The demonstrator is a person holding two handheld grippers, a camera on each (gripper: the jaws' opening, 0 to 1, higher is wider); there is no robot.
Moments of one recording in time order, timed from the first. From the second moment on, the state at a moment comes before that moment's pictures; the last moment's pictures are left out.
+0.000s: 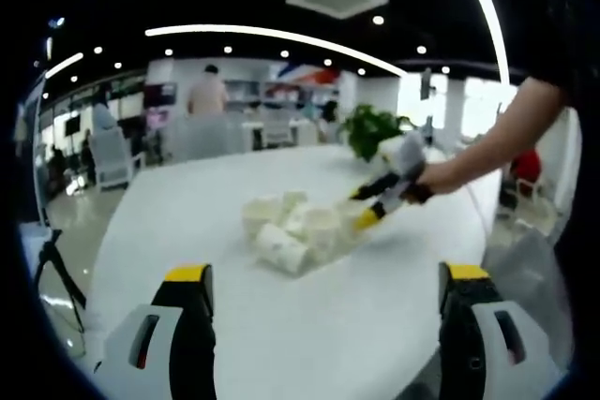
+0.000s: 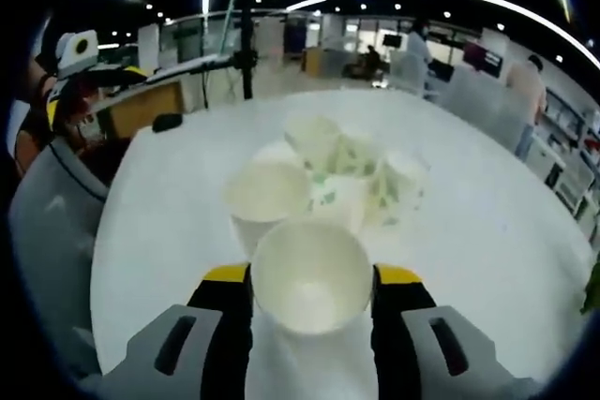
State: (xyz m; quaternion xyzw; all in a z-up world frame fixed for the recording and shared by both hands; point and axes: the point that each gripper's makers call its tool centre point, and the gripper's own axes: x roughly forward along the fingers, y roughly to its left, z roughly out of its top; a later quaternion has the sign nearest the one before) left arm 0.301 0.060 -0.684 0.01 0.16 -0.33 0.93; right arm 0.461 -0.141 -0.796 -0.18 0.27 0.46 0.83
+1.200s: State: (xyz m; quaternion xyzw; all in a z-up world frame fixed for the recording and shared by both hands) left arm 0.296 0.044 -0.683 0.01 0.15 -0.35 0.92; right arm 0.425 -0.160 -0.747 -0.17 0.24 0.43 0.85
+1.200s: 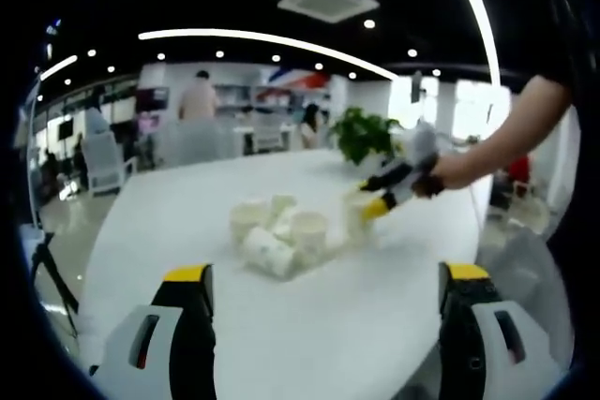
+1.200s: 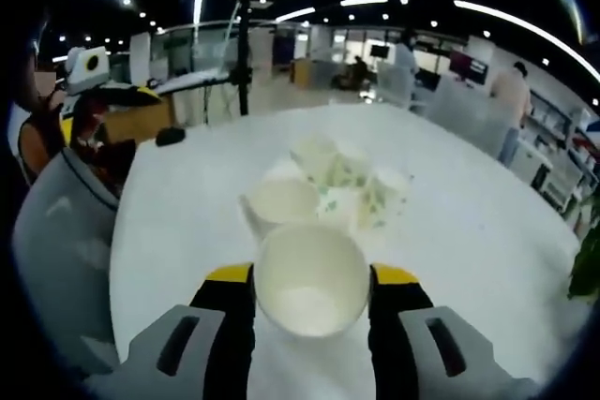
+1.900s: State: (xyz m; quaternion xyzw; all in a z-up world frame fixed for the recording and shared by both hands) left arm 0.304 0.028 -0.682 0.02 0.15 -0.37 0.92; right arm 0.420 -0.168 -0.698 -0.15 0.20 0.44 0.86
